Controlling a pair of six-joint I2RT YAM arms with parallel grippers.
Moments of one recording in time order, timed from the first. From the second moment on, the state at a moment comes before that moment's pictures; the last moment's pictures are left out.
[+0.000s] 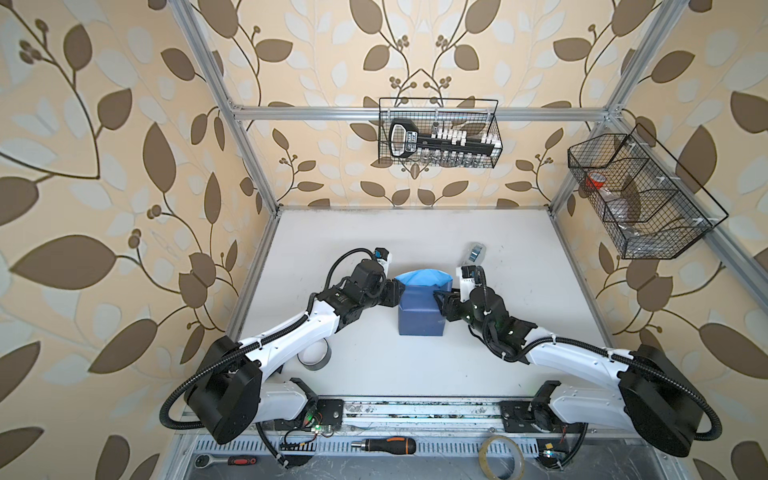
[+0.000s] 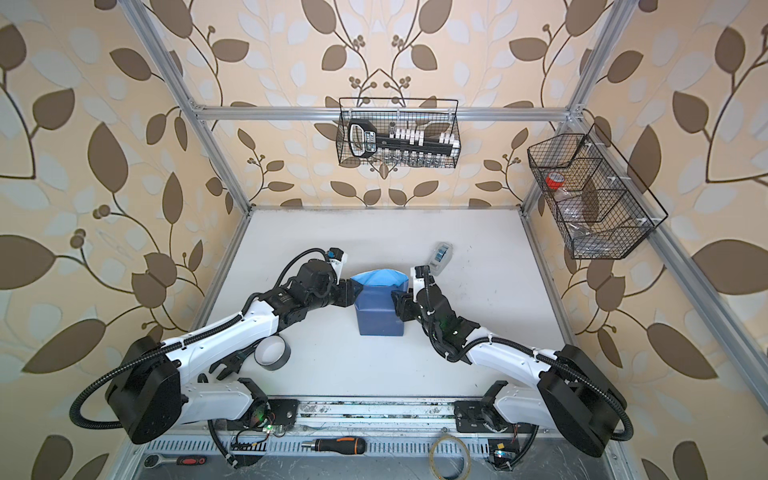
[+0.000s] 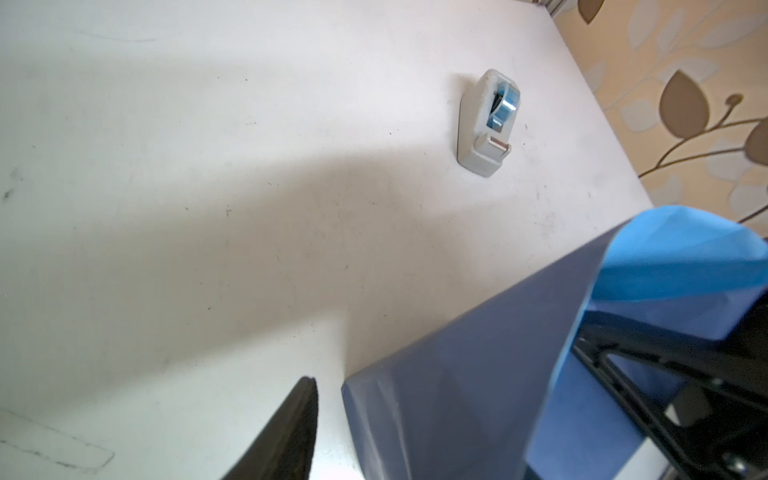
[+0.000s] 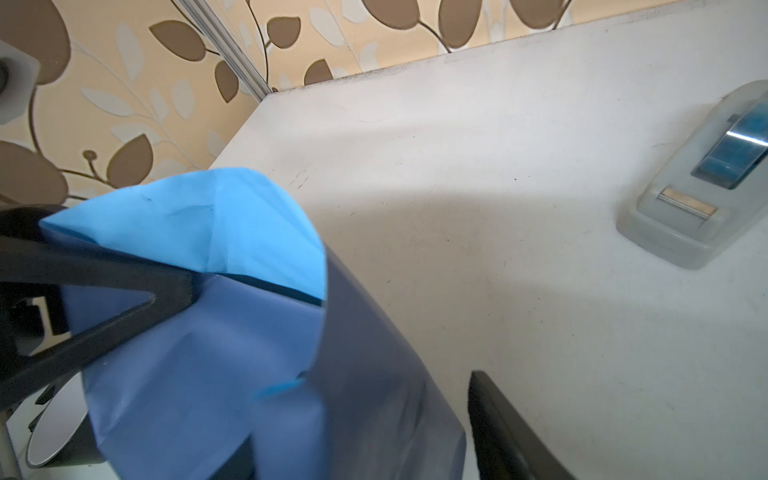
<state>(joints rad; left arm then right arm) -0.62 1.30 0.81 -0.19 0.05 -0.45 0.72 1.23 0.49 0.29 0.19 0.49</state>
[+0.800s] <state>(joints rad) -0.83 1.41 0.95 -0.33 -0.30 -0.34 0.75 1.23 0.59 0.11 0.28 0.41</state>
